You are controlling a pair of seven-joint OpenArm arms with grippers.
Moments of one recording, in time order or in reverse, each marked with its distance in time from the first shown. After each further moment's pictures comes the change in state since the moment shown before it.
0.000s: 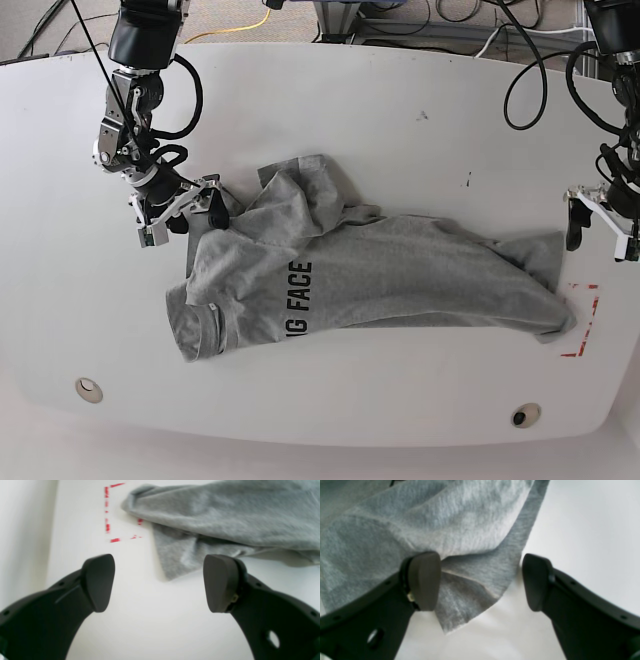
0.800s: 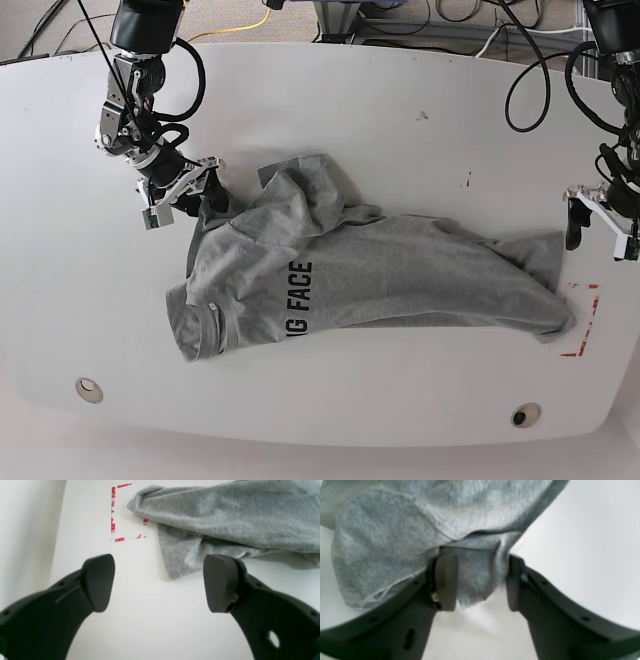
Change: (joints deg) left arm 0.0 0.3 -0.2 -0.1 0.2 0.0 0.0; right arm -4.1 -0.1 0.4 0.4 1.6 4.9 1.7
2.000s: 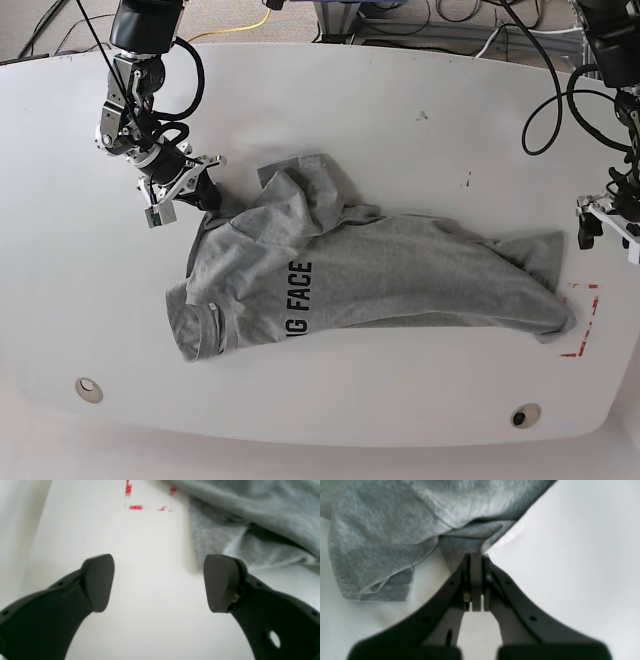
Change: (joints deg) left arm -12.0 0.0 0.7 -22.3 0.2 0.0 0.0; right arm 0.3 0.3 -0.2 -0.3 -0.6 0.0 -1.1
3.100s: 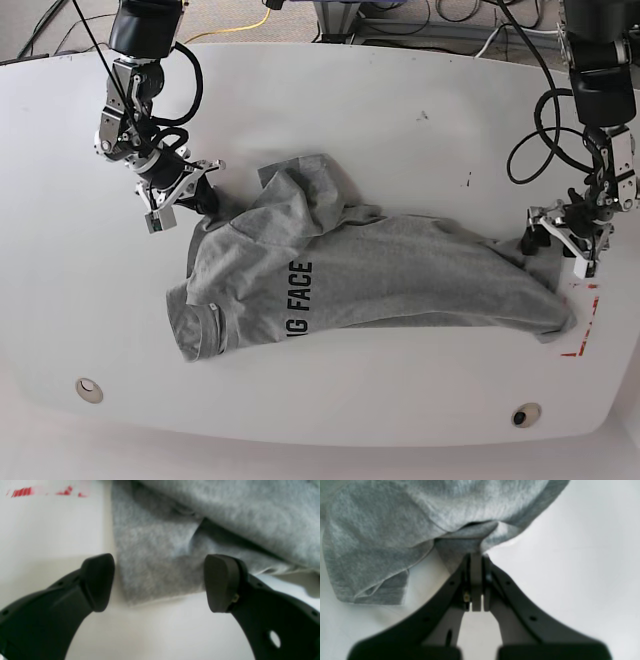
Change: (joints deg) left arm -10.3 3.7 14.1 -18.8 -0.9 -4.7 -4.9; right arm 1.3 0.0 0.0 0.4 -1.0 0.0 -1.2
